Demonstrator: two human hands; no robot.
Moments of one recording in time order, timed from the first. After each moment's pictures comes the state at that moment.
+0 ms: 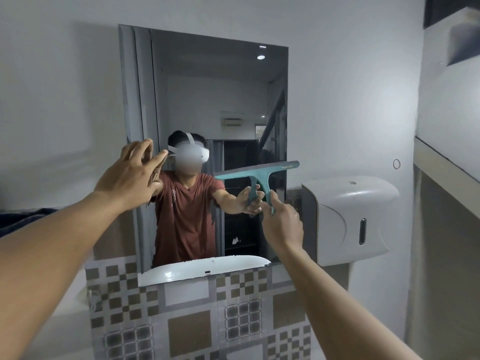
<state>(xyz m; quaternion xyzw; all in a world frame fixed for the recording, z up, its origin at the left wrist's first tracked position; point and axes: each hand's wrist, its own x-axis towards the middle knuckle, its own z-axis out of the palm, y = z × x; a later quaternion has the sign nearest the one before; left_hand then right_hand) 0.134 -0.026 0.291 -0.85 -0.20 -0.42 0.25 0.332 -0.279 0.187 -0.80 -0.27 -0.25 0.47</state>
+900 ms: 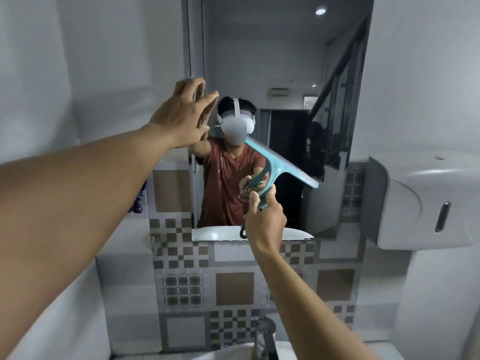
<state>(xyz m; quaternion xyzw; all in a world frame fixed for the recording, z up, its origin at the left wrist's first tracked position) 0.122 -0.015 0.328 -0.85 -0.19 -0.40 0.29 0.226 -0.178 0.135 -0.67 -0.29 -0.11 0.67</state>
